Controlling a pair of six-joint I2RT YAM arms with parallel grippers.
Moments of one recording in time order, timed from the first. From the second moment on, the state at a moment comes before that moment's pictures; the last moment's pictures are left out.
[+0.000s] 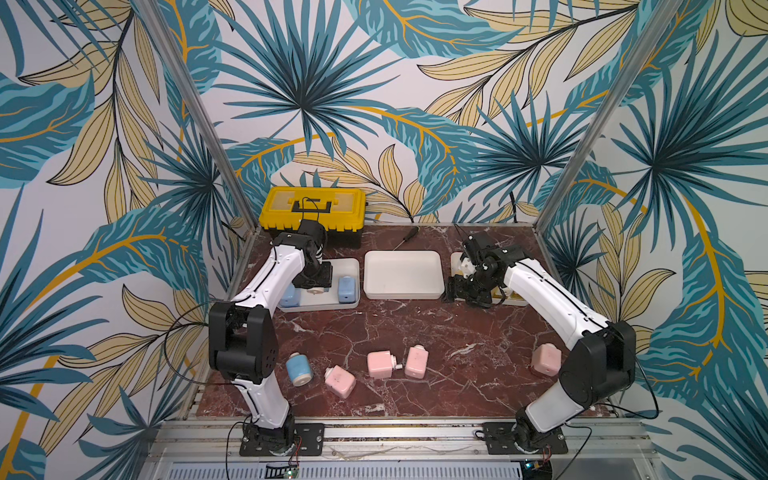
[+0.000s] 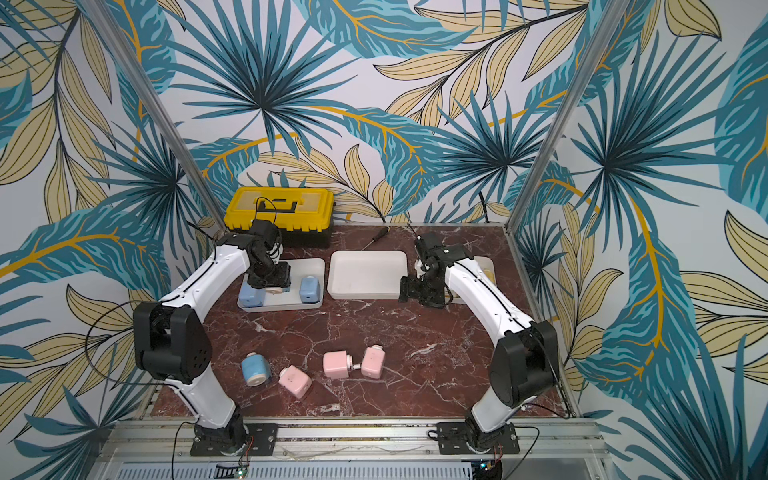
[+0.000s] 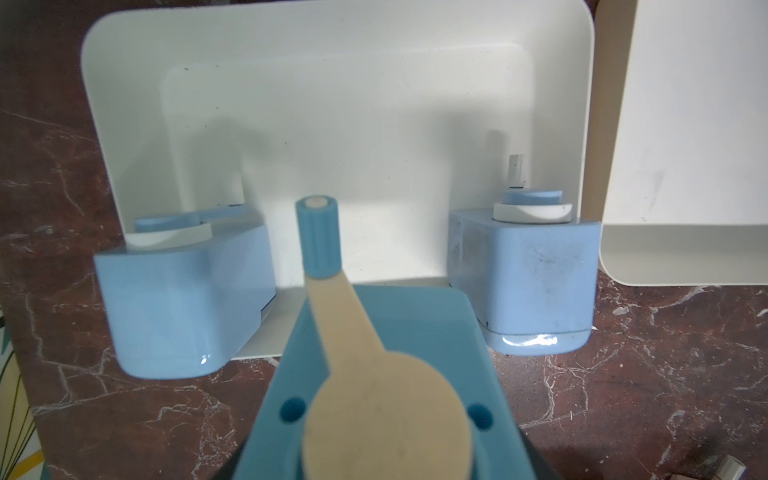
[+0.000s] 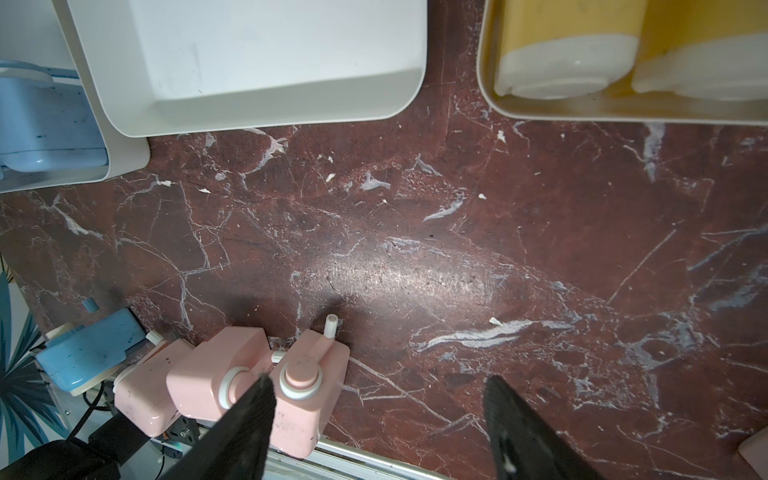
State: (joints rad) left arm -0.13 1.79 1.55 -1.07 -0.01 -0.19; right arm 0.33 1.63 1.45 -1.15 -0.19 0.44
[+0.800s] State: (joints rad) left arm -0.13 1.98 1.61 -1.07 0.03 -0.13; right arm 0.33 1.64 1.47 -1.16 -0.19 0.44
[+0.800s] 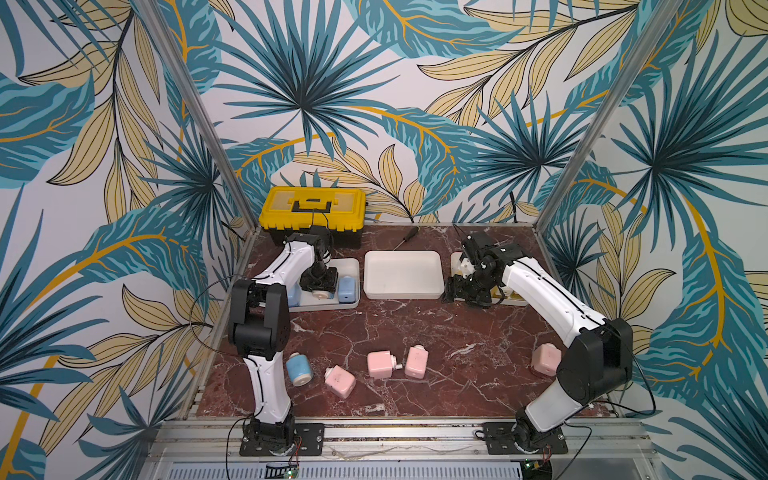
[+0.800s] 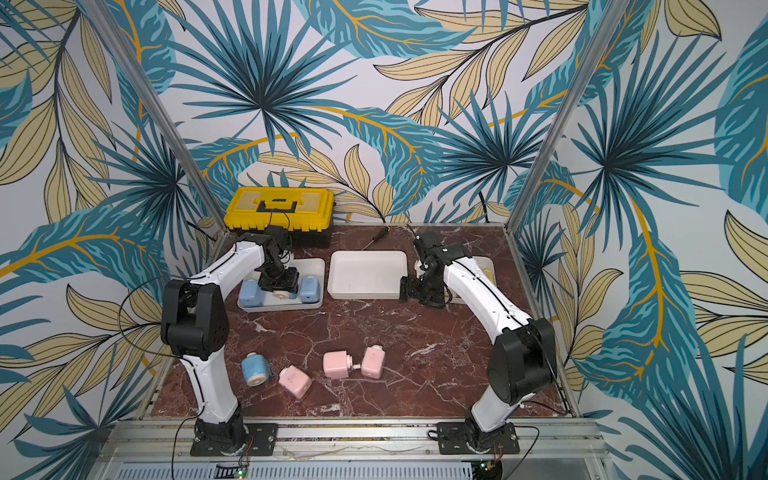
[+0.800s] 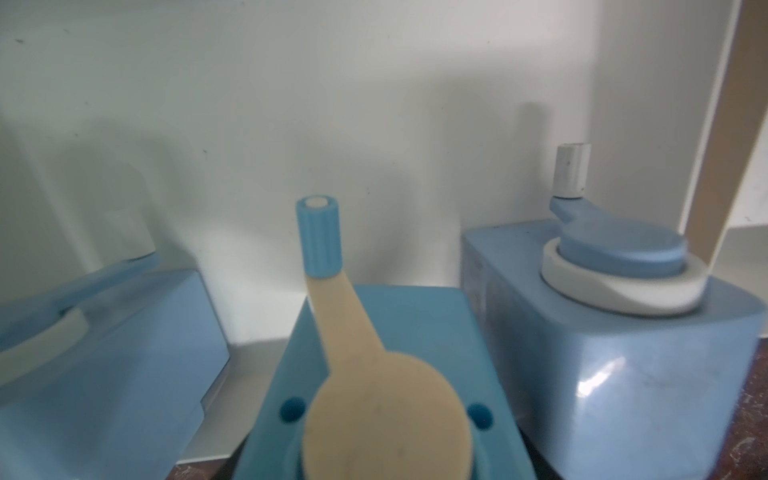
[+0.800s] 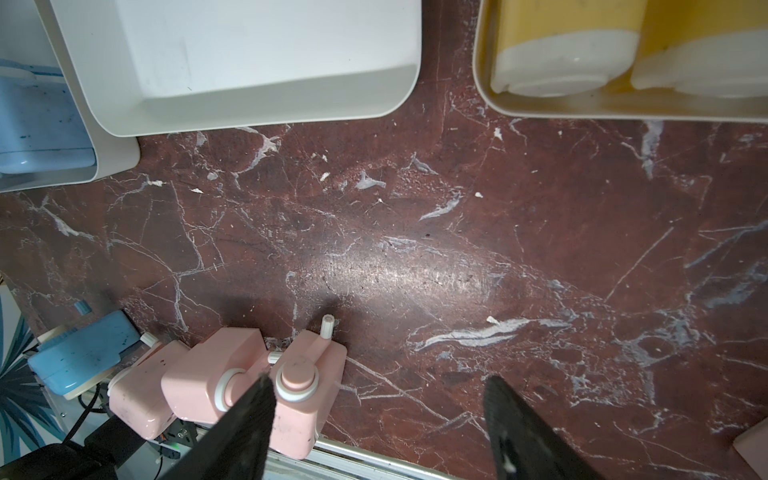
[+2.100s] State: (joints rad) left arm -0.13 2.04 1.61 -1.07 0.07 -0.22; right arm 0.33 1.64 1.46 -1.15 -0.19 0.44
